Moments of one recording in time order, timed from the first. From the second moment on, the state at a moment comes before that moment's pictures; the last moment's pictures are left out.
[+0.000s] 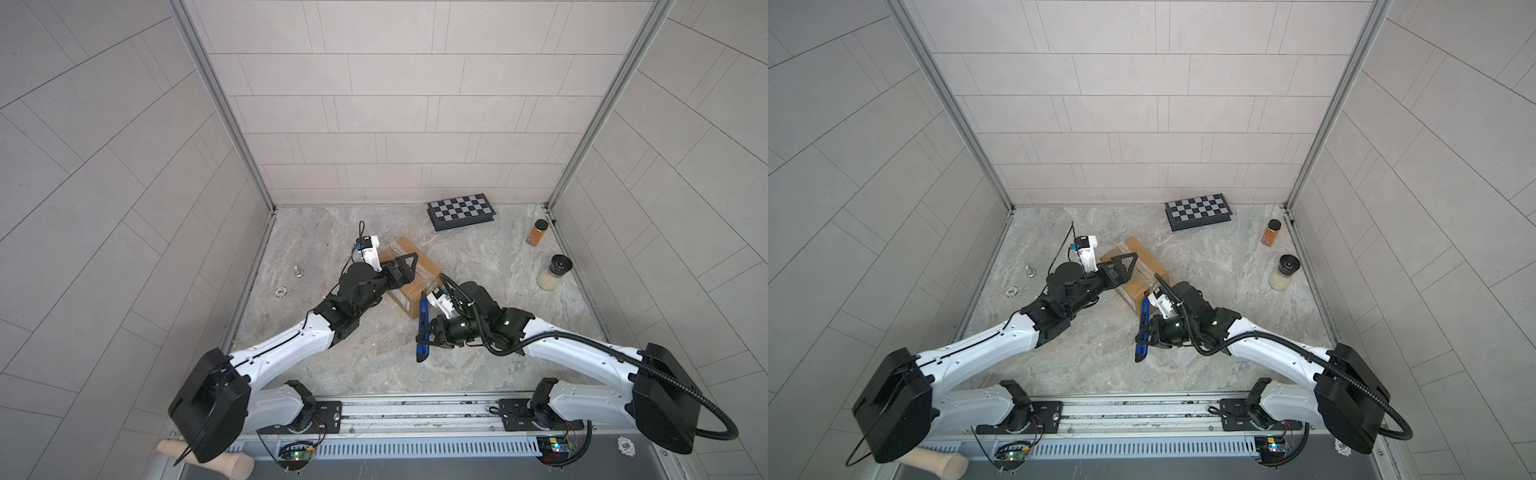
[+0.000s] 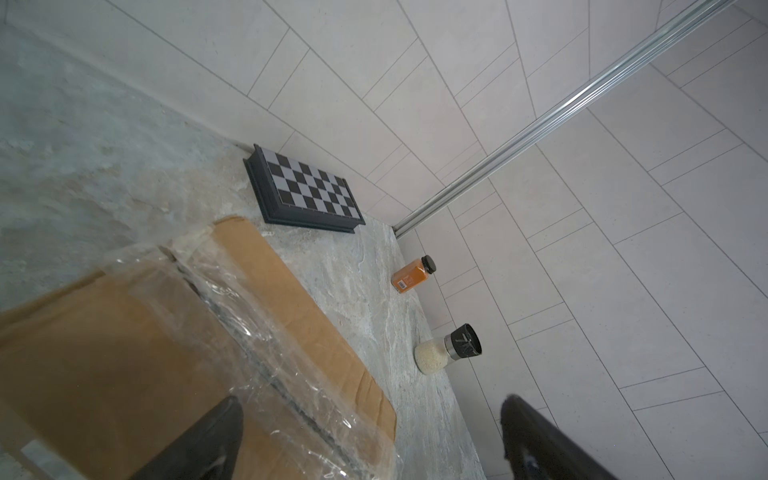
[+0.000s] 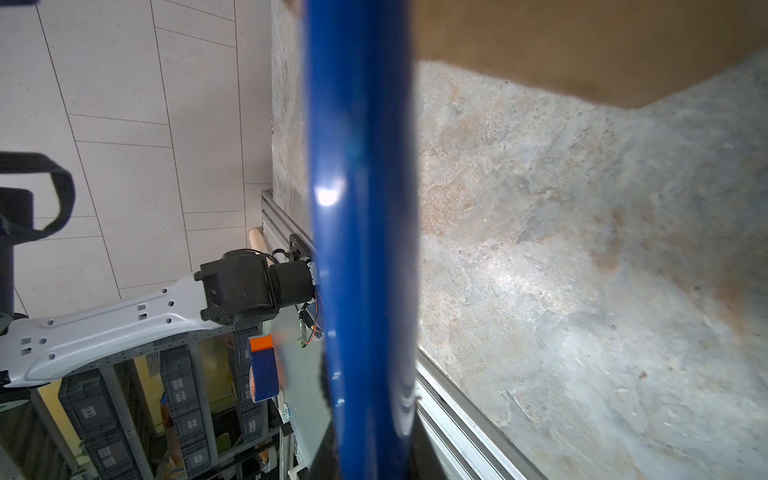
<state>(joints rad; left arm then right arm) -0.70 1.25 0.68 0.39 -0.02 -0.86 0.78 1.20 0.66 -0.19 -0.60 0.93</state>
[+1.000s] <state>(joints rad) -0.71 1.39 0.68 0.40 -0.04 -0.88 0.63 0.85 0.63 -0.58 -0.44 0.86</state>
